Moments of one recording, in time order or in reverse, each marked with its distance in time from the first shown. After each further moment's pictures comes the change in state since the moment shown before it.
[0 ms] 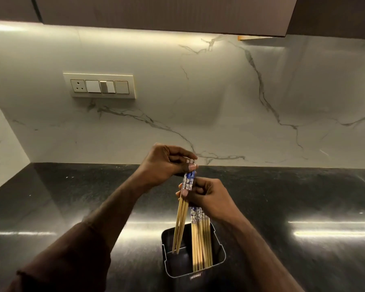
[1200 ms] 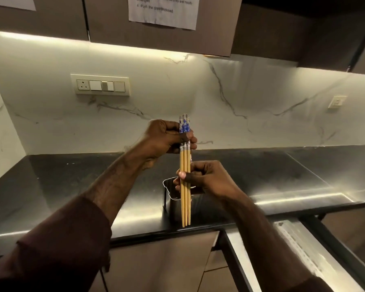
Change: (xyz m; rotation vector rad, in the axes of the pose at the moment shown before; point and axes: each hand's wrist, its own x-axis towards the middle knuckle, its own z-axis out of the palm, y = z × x) left_hand -0.171 0.130 0.016 -0.336 -0.055 -0.038; right_hand -0.206 -0.091 0.099 0.012 0.062 0.003
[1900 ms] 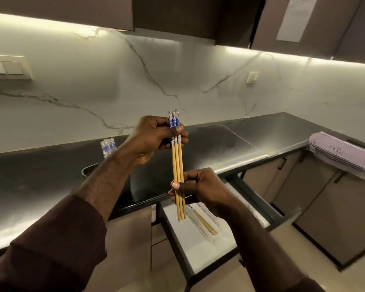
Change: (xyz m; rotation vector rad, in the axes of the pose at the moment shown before) left_hand 0.011 -0.030 0.216 -0.104 -0.225 -0.067; right_hand -0.179 0.029 -0.134 0.032 0.240 0.165
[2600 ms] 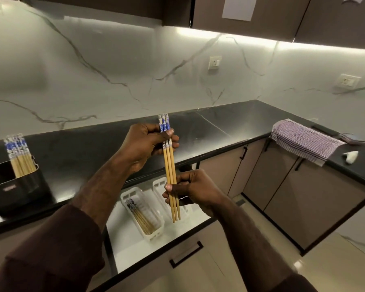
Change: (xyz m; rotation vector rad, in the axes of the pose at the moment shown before) left_hand 0.087 -0.083 0.239 0.008 0.064 -0.057; right_hand -0.077 0.050 -0.244 -0.008 0.064 0.131
